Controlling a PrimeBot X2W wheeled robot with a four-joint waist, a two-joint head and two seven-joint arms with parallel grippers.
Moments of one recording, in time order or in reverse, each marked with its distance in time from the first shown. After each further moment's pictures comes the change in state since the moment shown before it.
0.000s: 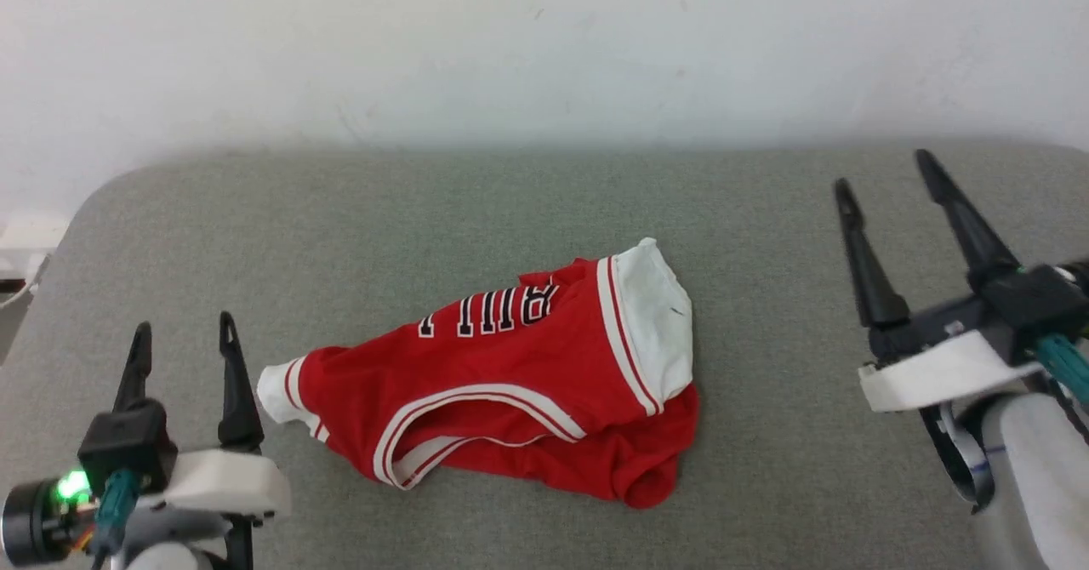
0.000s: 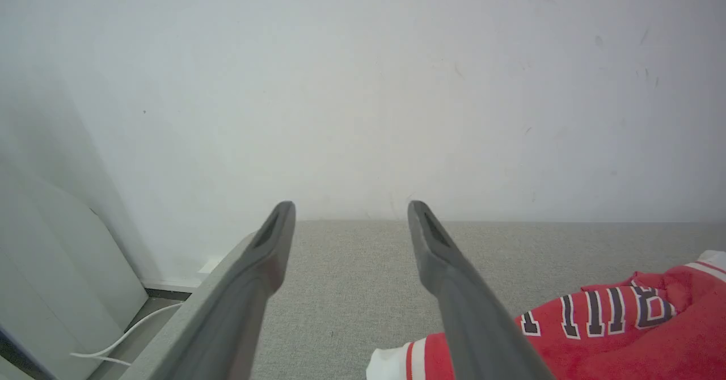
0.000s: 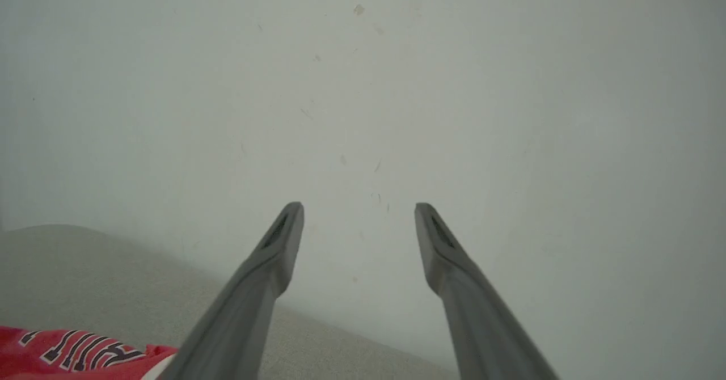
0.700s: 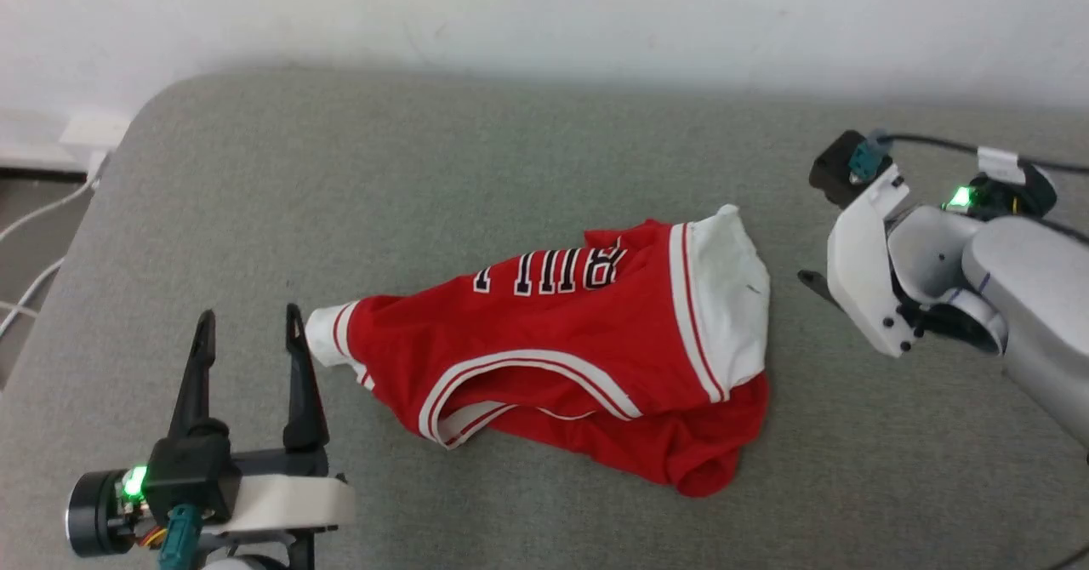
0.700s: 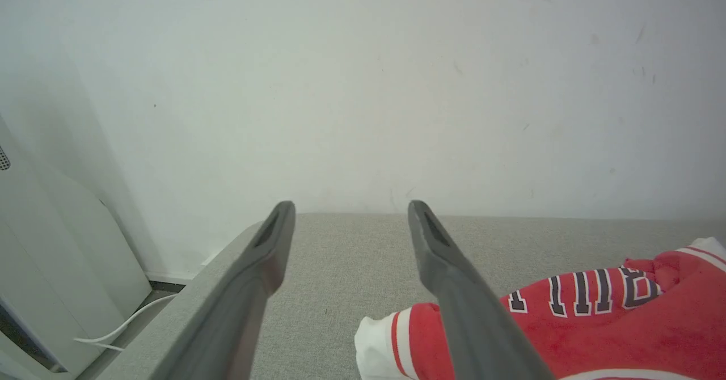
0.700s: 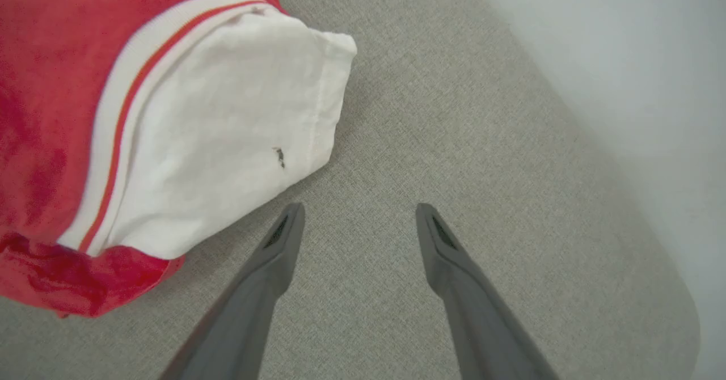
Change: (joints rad) left arm 0.120 -0.351 0.265 -0.102 0.381 -0.261 0.000; right arm -0.702 -0.387 0.996 0.454 0.730 0.000 0.818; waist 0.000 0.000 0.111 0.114
